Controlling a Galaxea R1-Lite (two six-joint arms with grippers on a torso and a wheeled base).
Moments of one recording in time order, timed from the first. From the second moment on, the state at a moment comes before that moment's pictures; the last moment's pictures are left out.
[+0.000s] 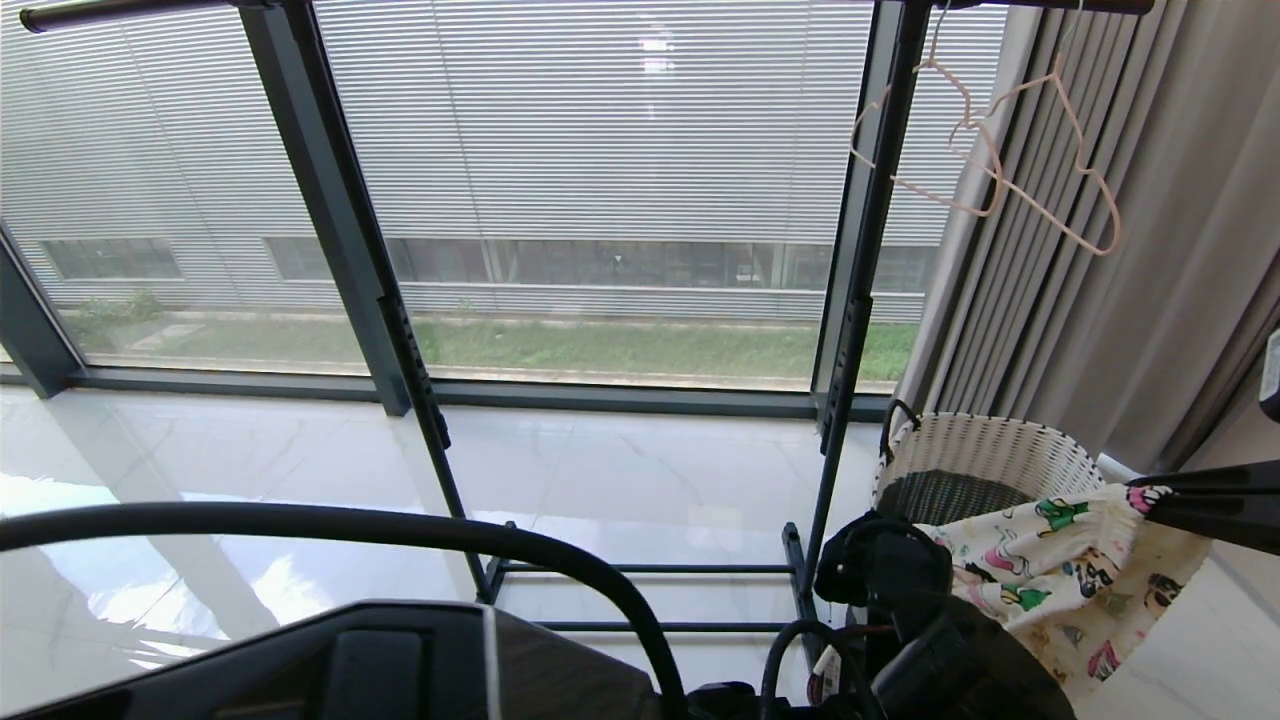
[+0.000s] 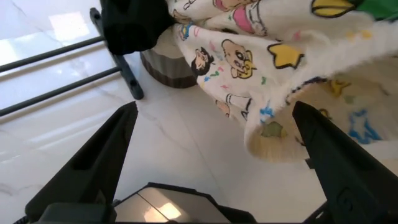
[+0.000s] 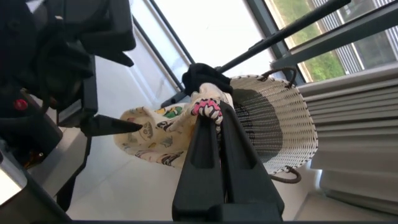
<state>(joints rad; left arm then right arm) -1.19 2.26 -1.28 -0.39 0.33 -0.51 0.69 1.11 -1.07 0.54 -0.11 -0.48</state>
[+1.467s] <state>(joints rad) -1.11 1.65 -0.82 -0.19 0.47 -0.51 0.65 1.29 -1.09 0.32 -0.08 -0.27</state>
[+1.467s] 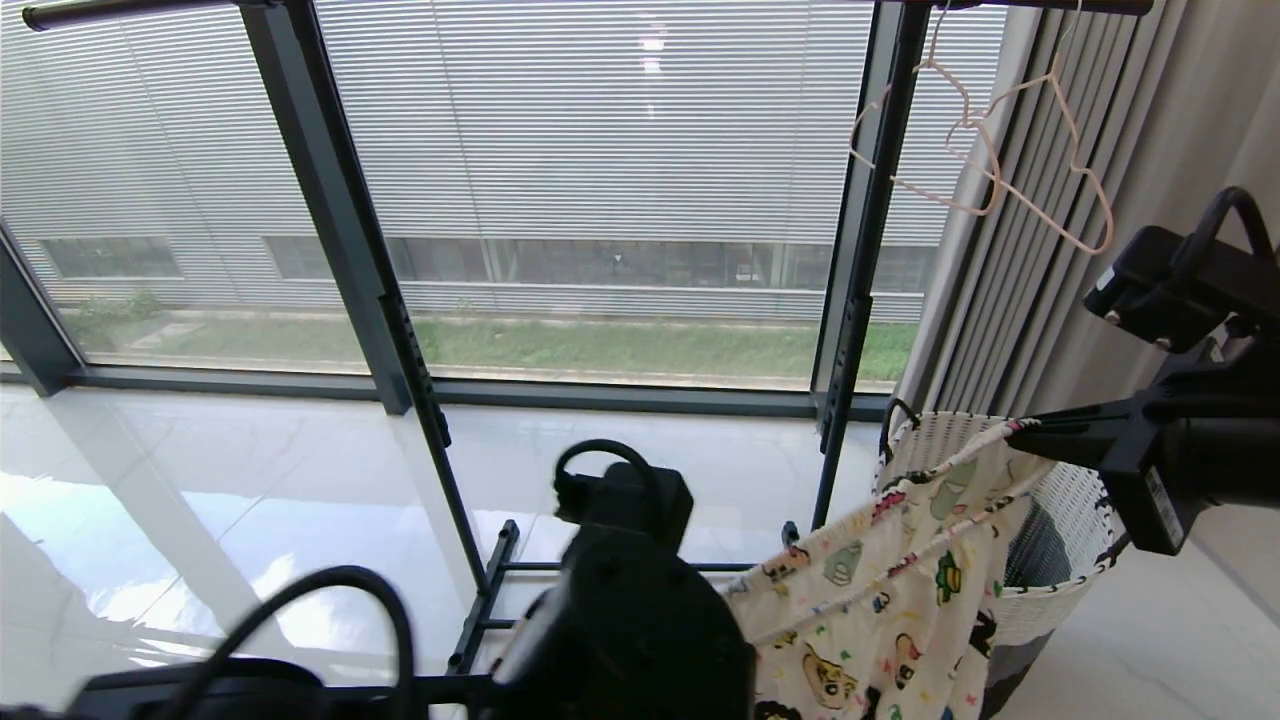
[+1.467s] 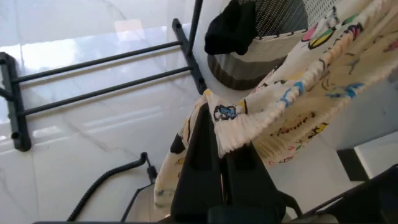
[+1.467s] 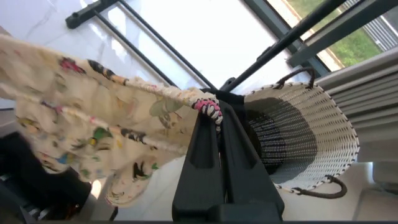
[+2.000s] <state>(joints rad) -0.96 1.27 -0.84 0.04 0.44 -0.18 0.71 1.30 -1.08 0.28 -0.01 -0.27</state>
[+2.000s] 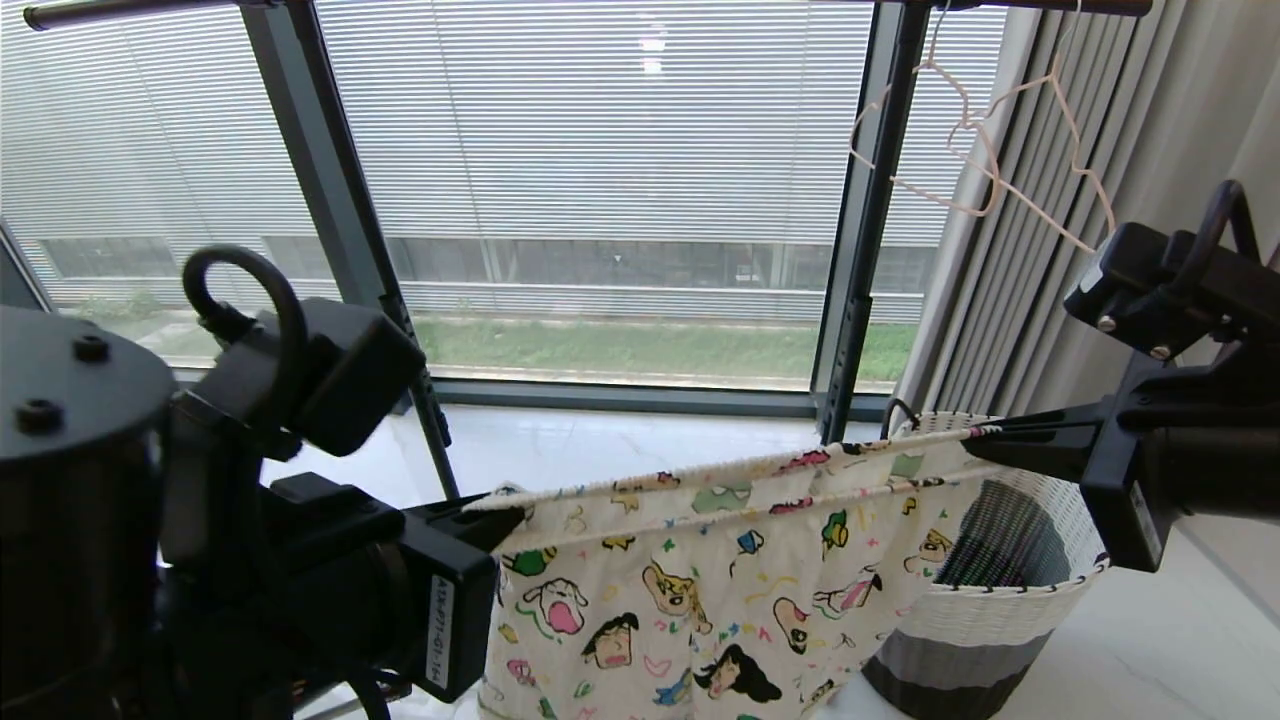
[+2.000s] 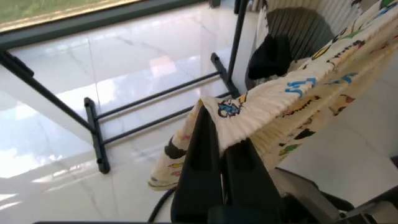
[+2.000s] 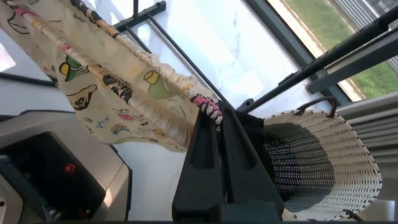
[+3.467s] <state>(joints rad) -0.80 1.33 -1.01 -0.08 -0.01 0.23 0.98 1.19 -1.25 0.62 -0.06 -0.36</state>
